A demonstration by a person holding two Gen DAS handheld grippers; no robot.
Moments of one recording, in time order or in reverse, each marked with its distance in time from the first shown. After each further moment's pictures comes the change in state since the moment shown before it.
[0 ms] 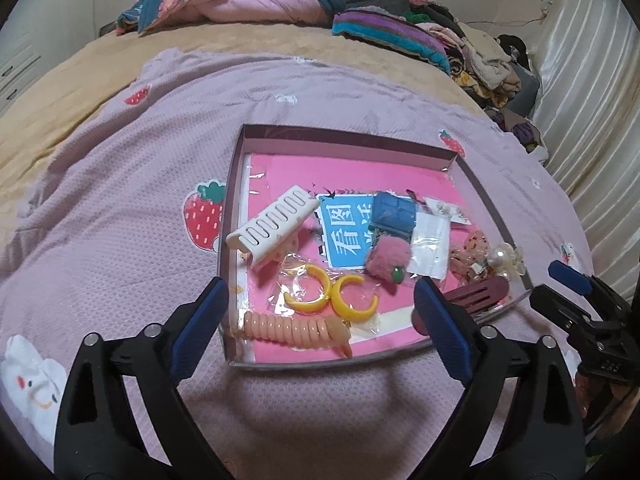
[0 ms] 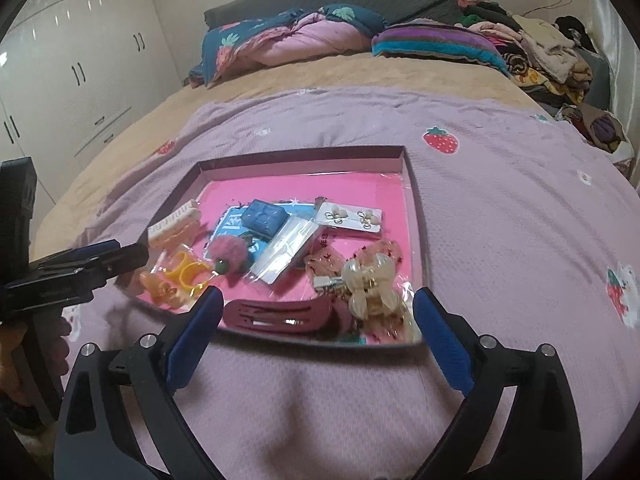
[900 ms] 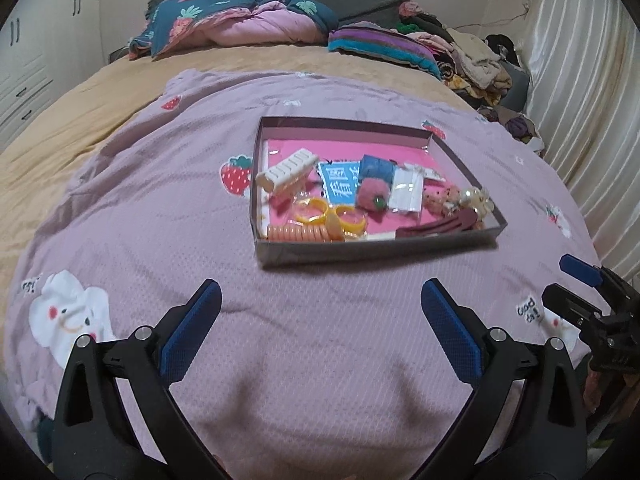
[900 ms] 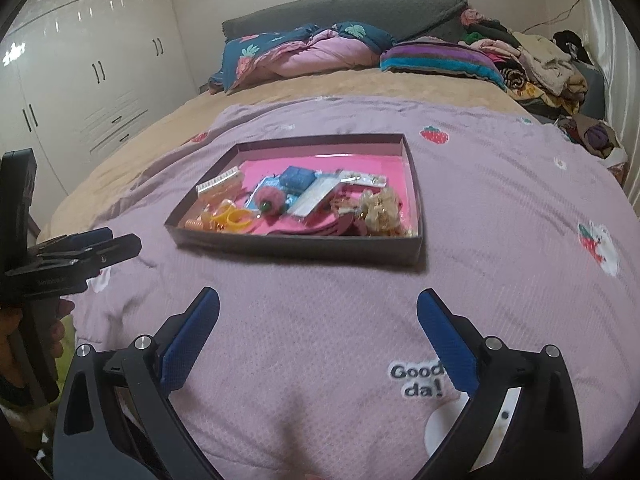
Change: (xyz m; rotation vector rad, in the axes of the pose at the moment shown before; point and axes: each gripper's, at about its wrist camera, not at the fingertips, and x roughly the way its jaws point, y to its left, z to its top) left arm -0.070 -0.013 -0.076 0.060 -0.069 0.049; right arm -0.066 0.025 -0.075 -0.036 -0.048 0.012
